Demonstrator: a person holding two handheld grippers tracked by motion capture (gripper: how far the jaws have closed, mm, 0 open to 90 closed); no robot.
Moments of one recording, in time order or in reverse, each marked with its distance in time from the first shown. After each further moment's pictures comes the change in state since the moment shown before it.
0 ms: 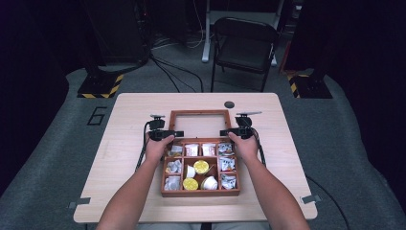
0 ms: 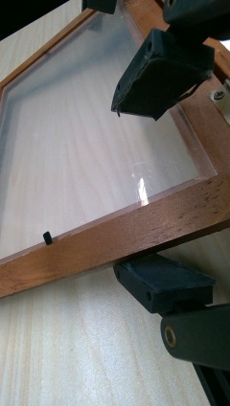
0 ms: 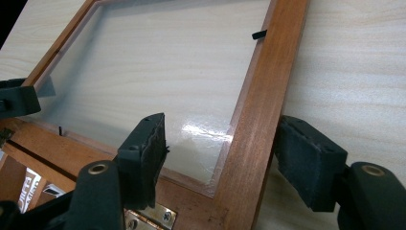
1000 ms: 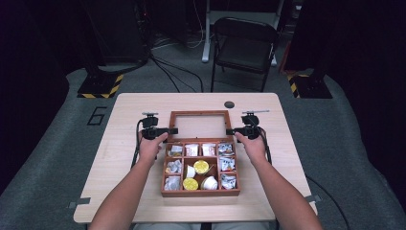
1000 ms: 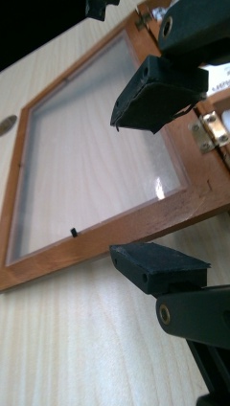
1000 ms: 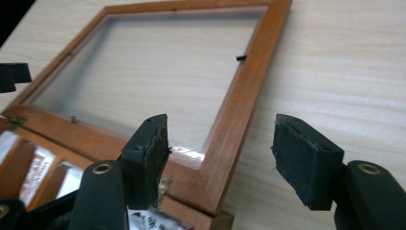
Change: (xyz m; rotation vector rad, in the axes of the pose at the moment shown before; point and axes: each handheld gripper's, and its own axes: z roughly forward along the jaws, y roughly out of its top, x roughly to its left) left arm -0.002 0.007 -0.037 -0.058 -0.008 0.011; right arm 0.003 0.000 -0.038 -0.070 -0.032 -0.089
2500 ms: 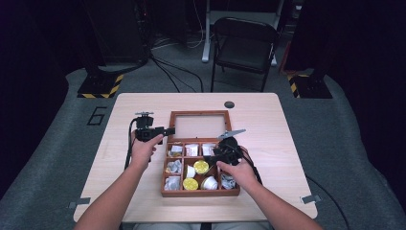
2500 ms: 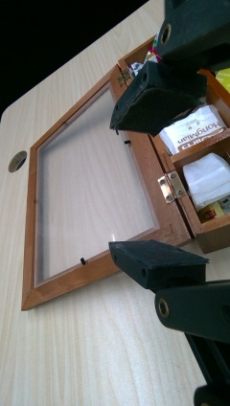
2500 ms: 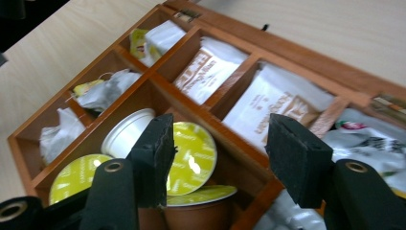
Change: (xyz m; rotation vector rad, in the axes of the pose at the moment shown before) left arm -0.024 -0.001 -0.043 -0.035 -0.029 0.086; right arm 0.099 -0.064 -0.017 0.094 0.197 -0.337
